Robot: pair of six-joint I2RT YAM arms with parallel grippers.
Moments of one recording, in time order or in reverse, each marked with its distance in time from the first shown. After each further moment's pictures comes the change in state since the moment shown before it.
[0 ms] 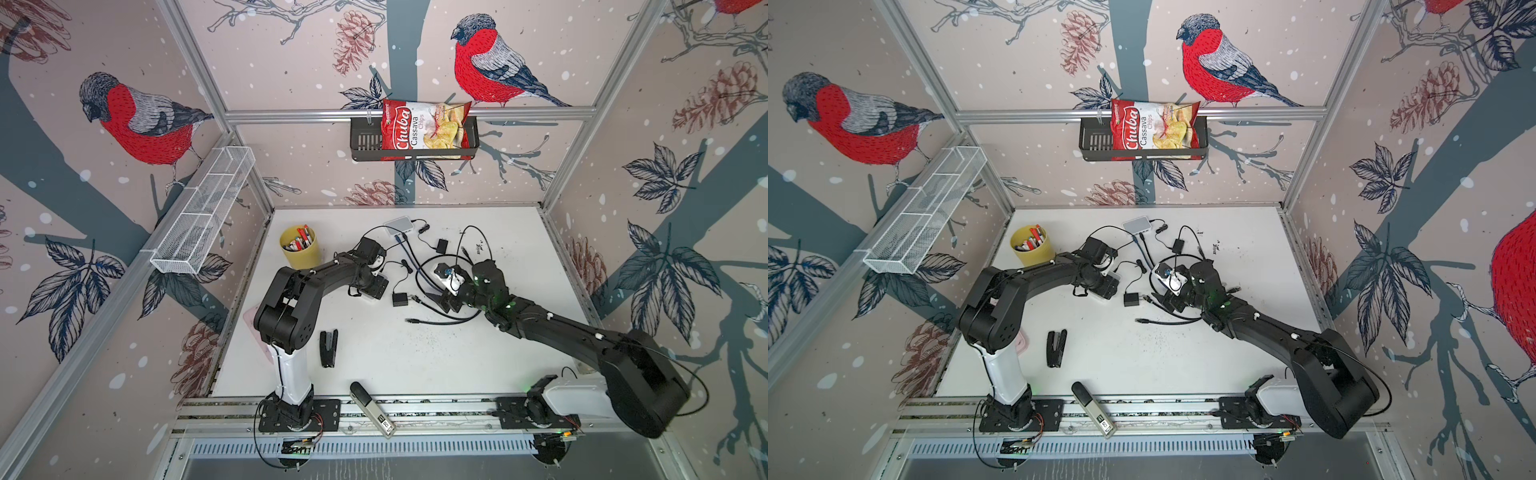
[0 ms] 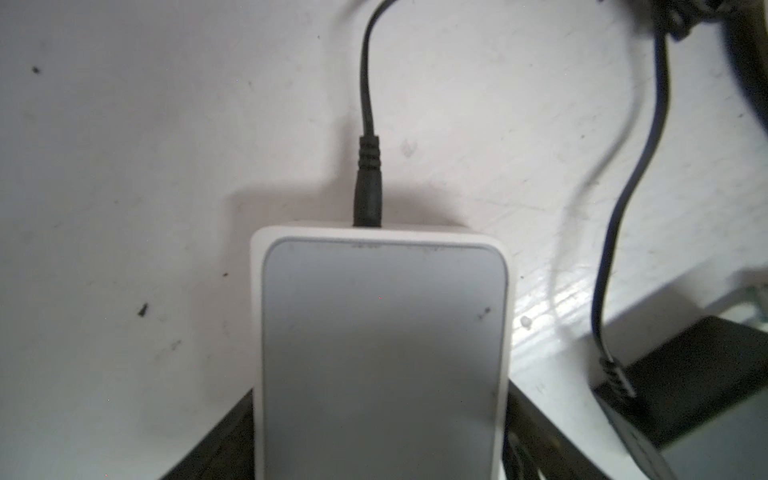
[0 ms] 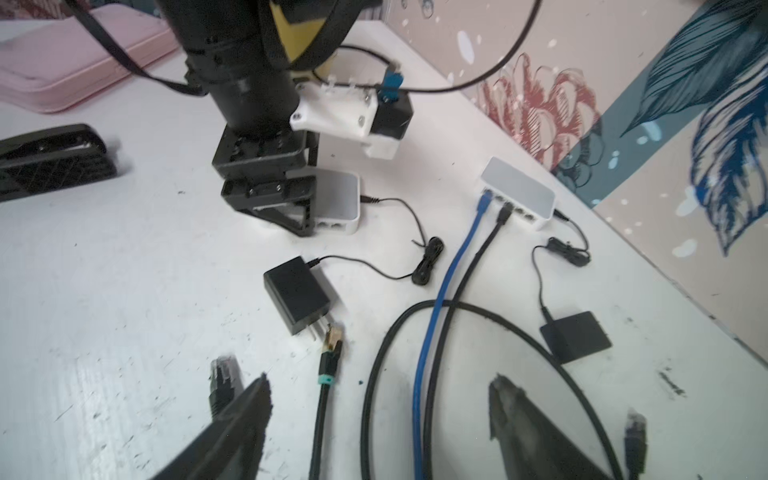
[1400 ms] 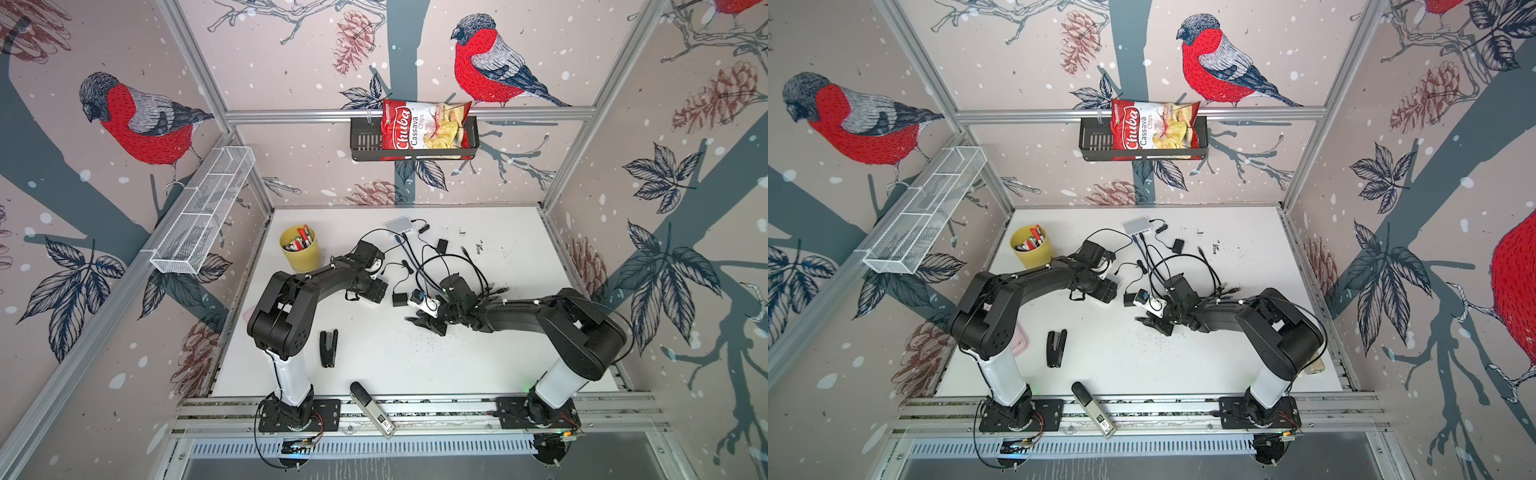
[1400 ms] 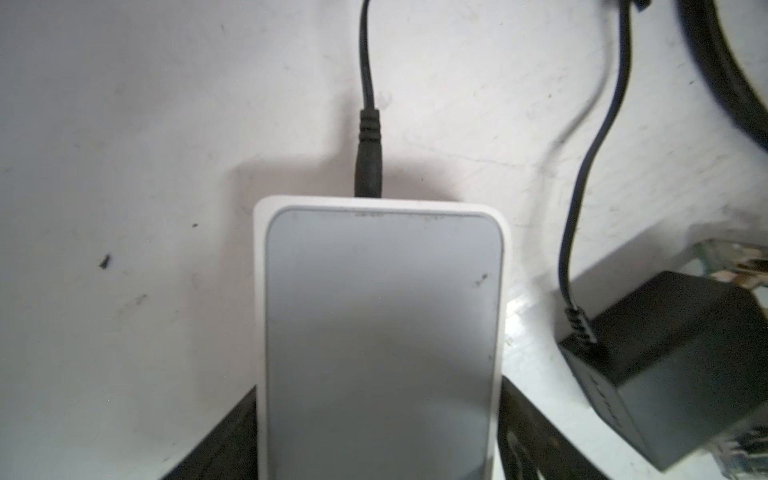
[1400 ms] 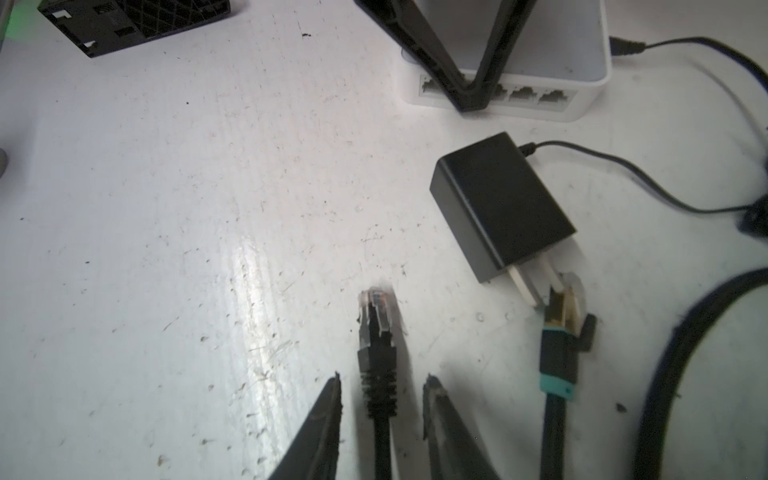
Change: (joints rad) left arm 0.001 -0.057 -0.064 0.008 0.043 -0.029; right arm 0.106 0.342 0.047 -0.032 -0.173 0.029
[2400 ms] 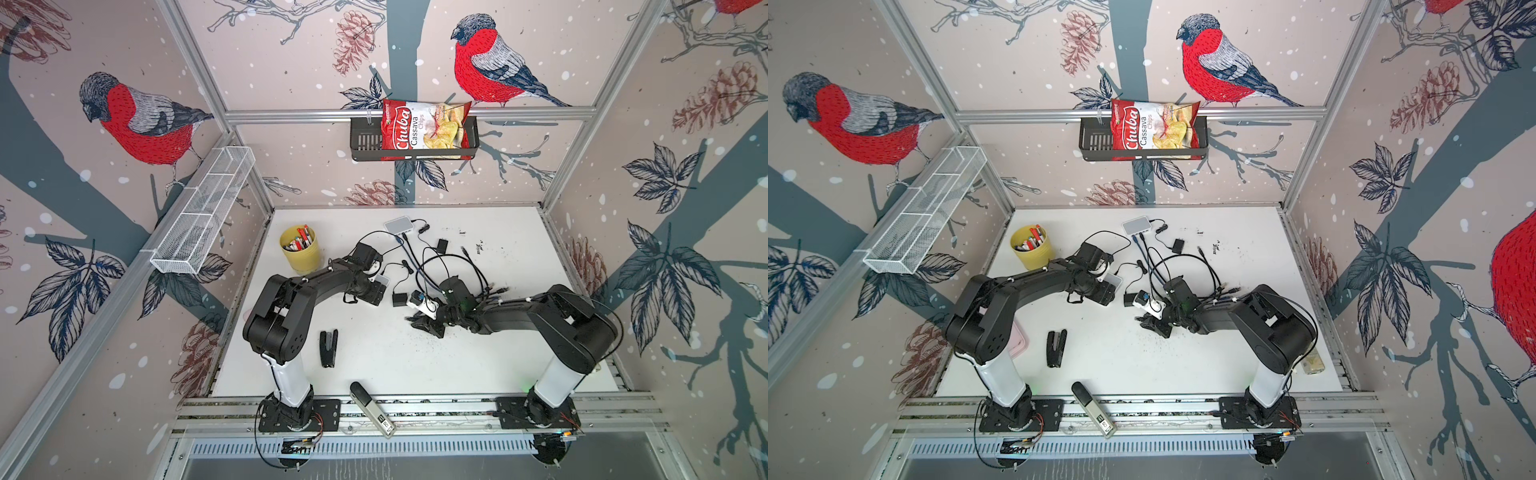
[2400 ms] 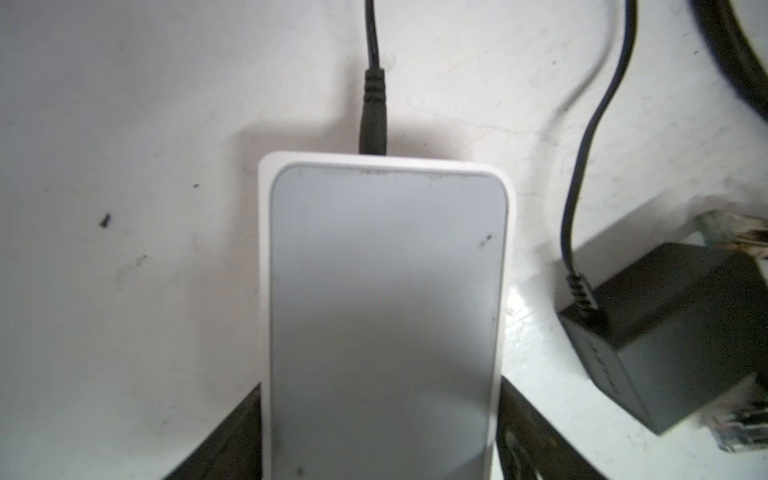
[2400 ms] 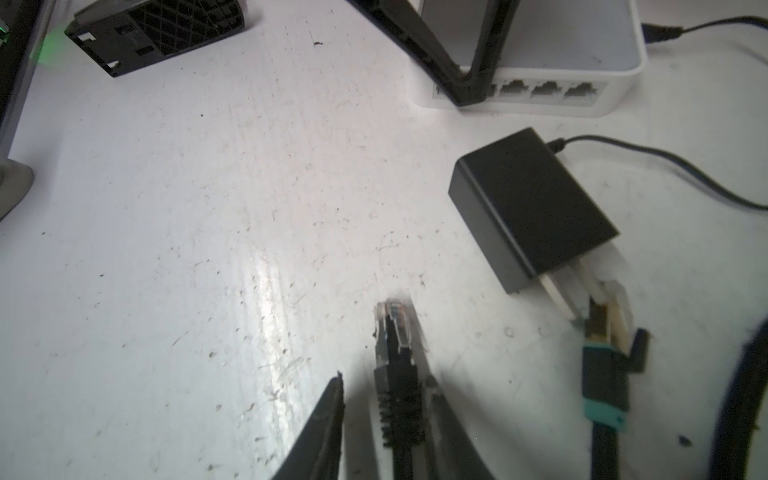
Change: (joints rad) left arm 0.000 -0.042 -0.044 -0.003 -0.002 -0.018; right arm 0.000 0.061 -0.010 0.089 -0.061 0.032
